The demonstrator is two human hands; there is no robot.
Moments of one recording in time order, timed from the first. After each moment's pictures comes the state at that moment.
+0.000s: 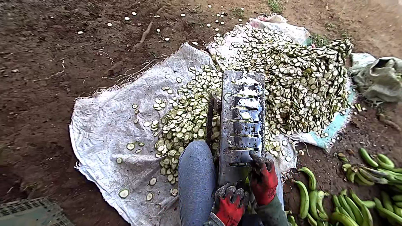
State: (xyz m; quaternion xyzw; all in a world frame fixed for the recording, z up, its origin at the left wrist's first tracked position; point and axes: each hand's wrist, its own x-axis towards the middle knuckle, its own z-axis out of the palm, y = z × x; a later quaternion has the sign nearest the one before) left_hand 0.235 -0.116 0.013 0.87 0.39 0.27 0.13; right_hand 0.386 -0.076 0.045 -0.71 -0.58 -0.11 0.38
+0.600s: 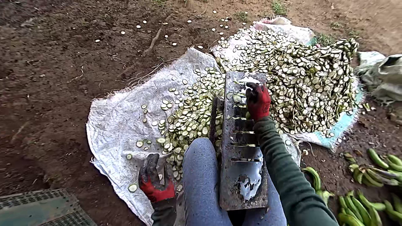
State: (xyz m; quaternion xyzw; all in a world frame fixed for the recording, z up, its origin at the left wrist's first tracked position) left_hand 0.081 -0.015 -0.003 0.61 0.64 0.46 0.07; right_hand 0.461 0.140 0.077 -0.65 -0.64 -0.10 0.39
